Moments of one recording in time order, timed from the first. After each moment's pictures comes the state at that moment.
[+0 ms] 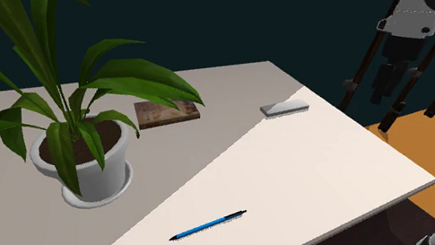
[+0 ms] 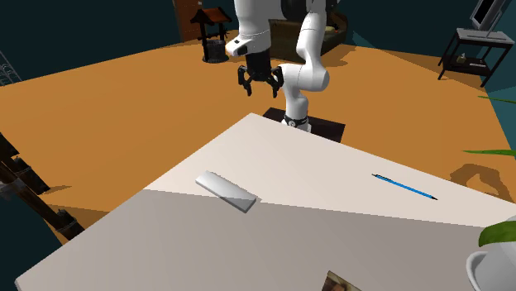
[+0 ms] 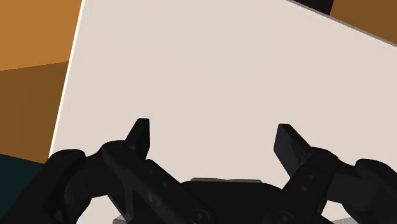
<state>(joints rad) 0.04 -0.61 -0.16 -2.37 -0.05 1.61 -0.23</state>
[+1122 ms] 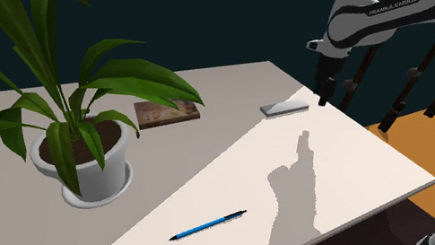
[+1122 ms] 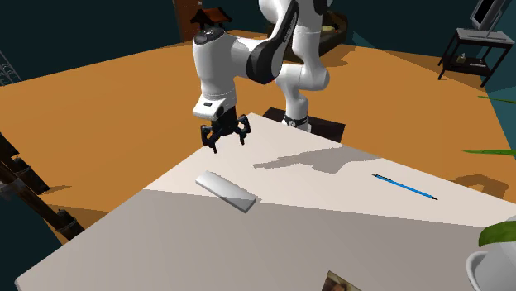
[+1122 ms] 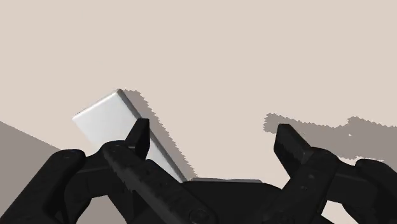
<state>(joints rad) 0.17 -0.03 -0.32 -2.13 -0.01 2.03 -1.01</state>
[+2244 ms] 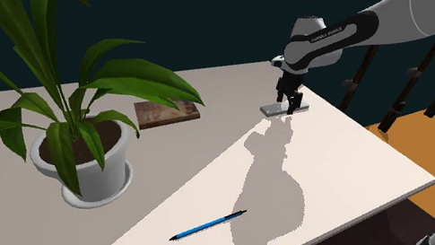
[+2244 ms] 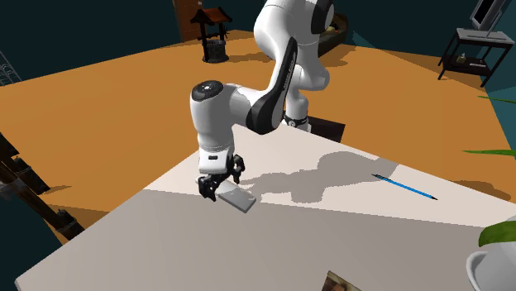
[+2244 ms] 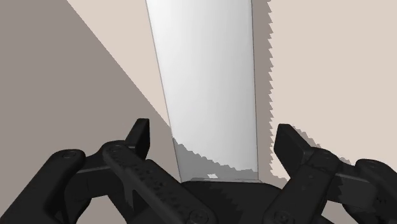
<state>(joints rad) 0.17 0.33 -0.25 -1.92 0.10 2.21 -1.38</state>
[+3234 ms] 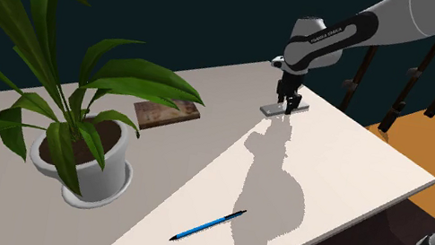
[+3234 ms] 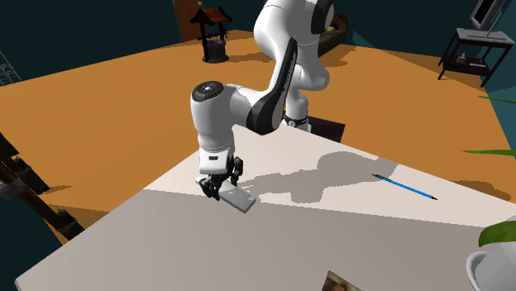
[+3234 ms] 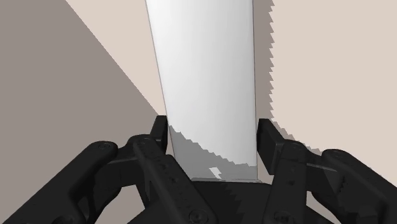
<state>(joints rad) 0.17 0.33 -0.25 -1.92 0.10 2.22 -1.38</state>
